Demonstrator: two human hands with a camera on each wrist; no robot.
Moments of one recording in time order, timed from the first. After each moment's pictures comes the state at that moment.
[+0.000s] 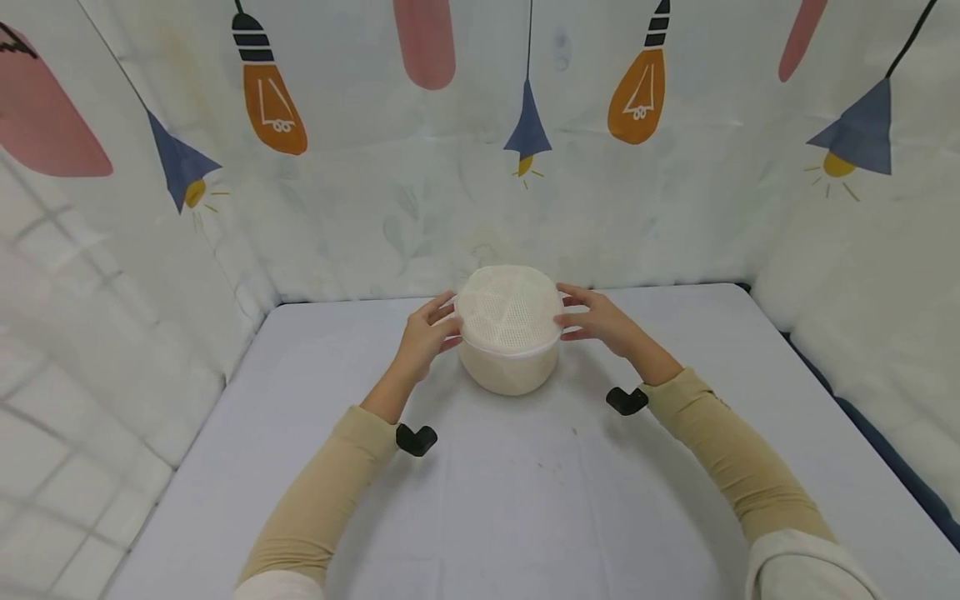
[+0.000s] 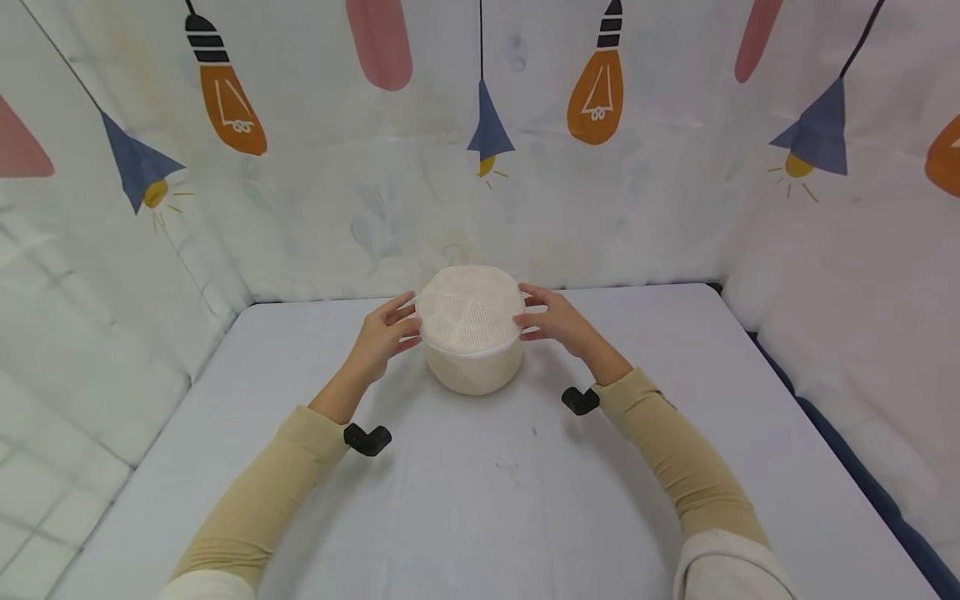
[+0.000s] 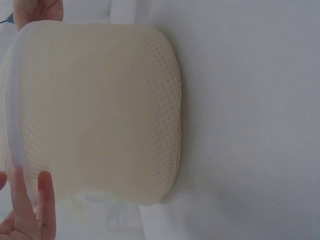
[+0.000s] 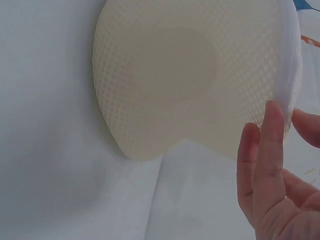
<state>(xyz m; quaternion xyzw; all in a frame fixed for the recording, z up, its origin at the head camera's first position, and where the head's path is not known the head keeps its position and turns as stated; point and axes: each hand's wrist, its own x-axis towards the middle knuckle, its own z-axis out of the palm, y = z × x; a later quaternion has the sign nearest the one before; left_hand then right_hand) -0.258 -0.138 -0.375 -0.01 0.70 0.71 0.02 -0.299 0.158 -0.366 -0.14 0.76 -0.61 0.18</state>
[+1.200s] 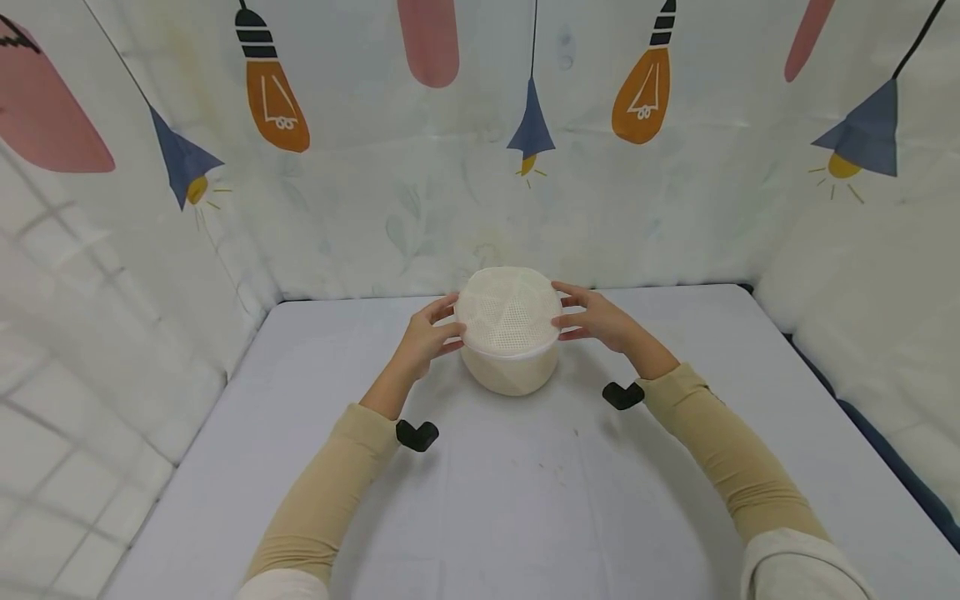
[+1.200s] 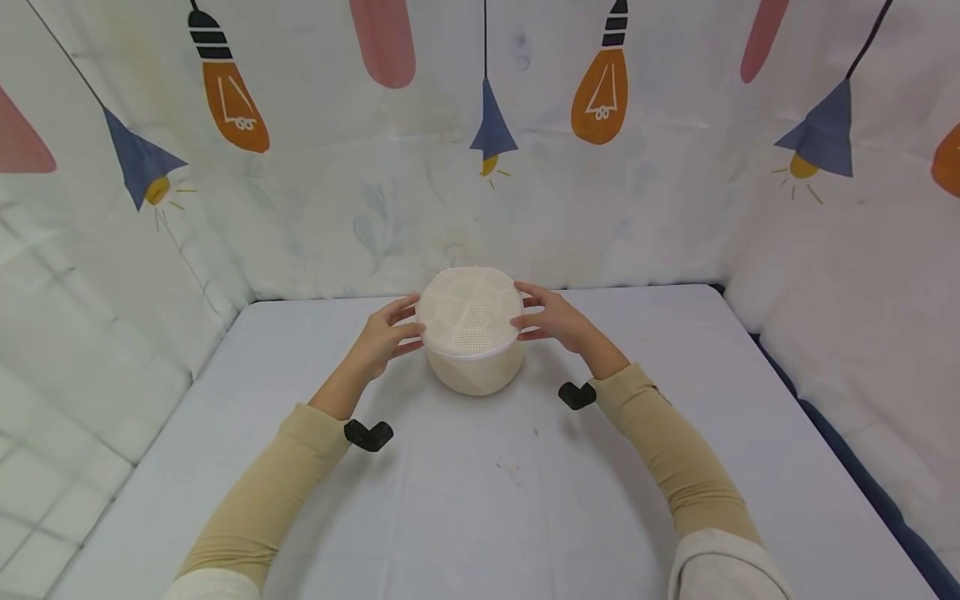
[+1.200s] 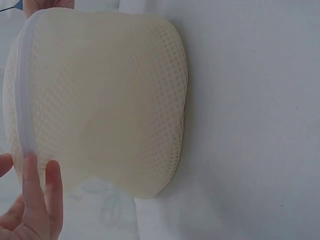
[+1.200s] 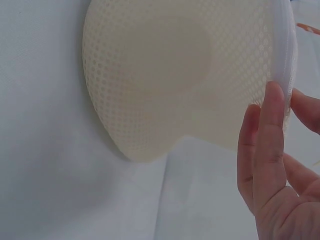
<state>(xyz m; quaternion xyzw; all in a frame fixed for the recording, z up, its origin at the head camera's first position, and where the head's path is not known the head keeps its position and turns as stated) -0.248 -0.140 -0.355 -0.01 0.71 0.70 0.08 -0.305 0.152 -0.364 -0.13 0.74 -0.62 0.22</state>
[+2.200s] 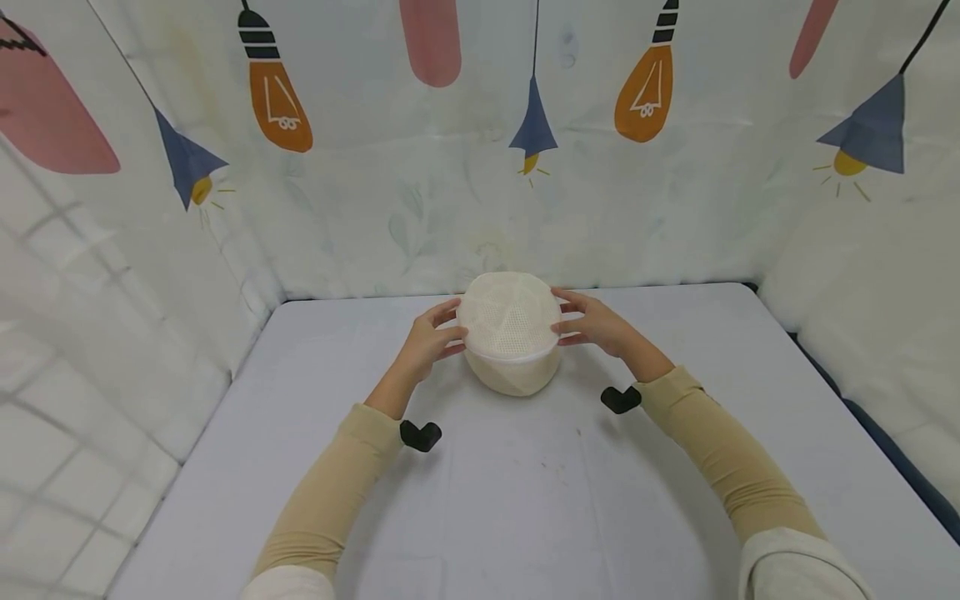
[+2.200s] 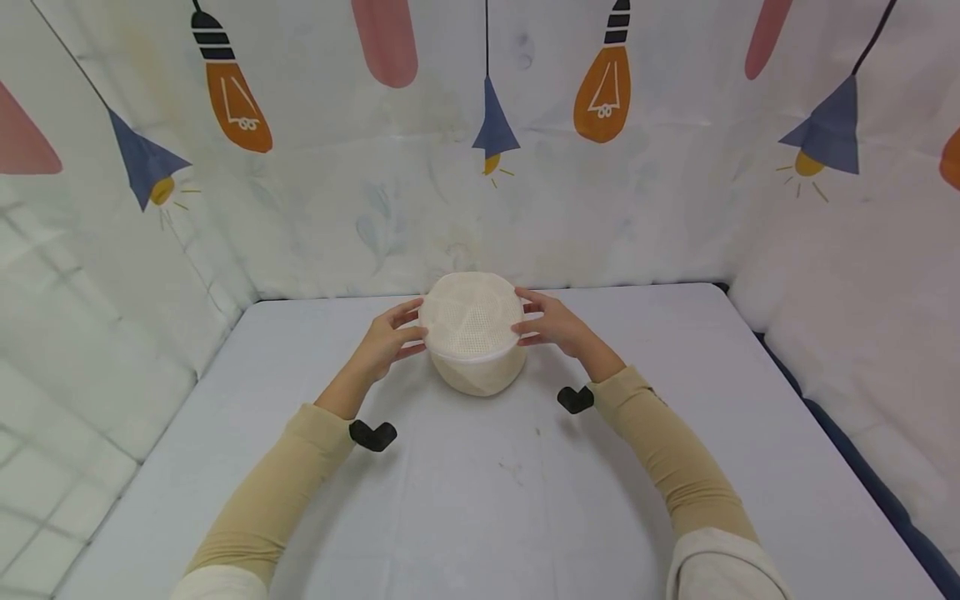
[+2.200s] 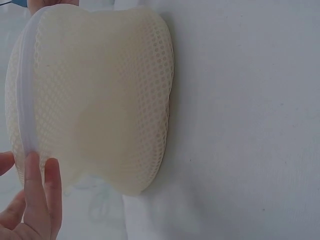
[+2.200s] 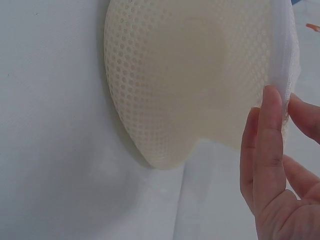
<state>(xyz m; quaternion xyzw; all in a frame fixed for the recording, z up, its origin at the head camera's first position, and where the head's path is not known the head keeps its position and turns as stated) -0.262 -0.145 -0.382 -0.01 0.70 0.71 0.08 -0.309 0.150 -0.383 -0.12 0.74 -0.63 0.22</state>
